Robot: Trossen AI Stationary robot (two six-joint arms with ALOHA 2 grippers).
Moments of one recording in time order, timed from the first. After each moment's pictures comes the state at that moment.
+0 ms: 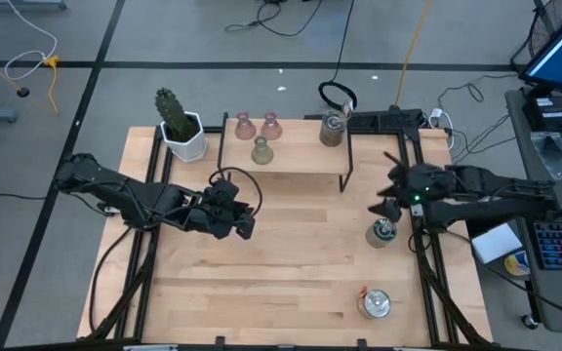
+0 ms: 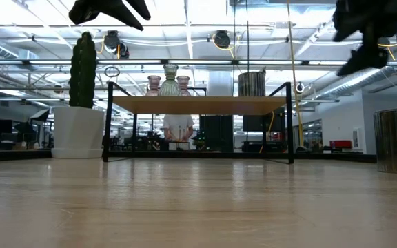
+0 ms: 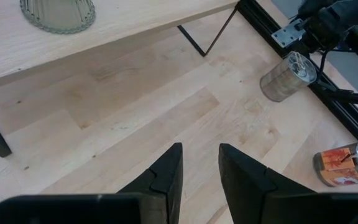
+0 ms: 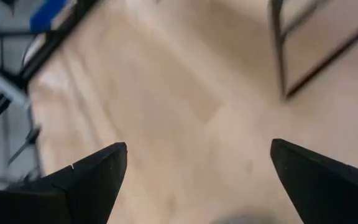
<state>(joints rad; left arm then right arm) -0.32 1.36 1.24 -0.75 -0.58 -1.11 -0.06 0.59 0.74 -0.87 0.00 0.75</state>
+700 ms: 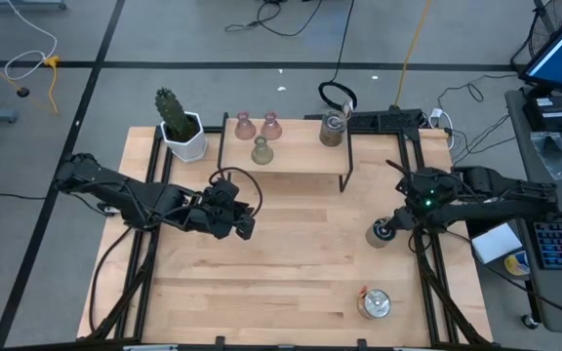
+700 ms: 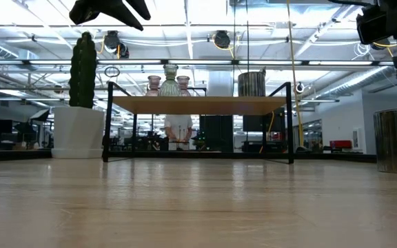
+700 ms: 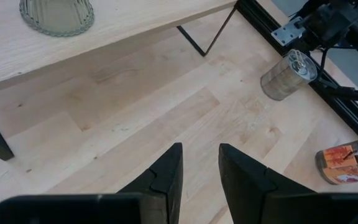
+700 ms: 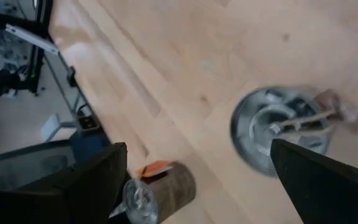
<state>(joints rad) -0.32 1.36 1.24 -0.75 -0.58 -1.09 -0.06 0.53 0.74 -1.08 -0.31 0.99</state>
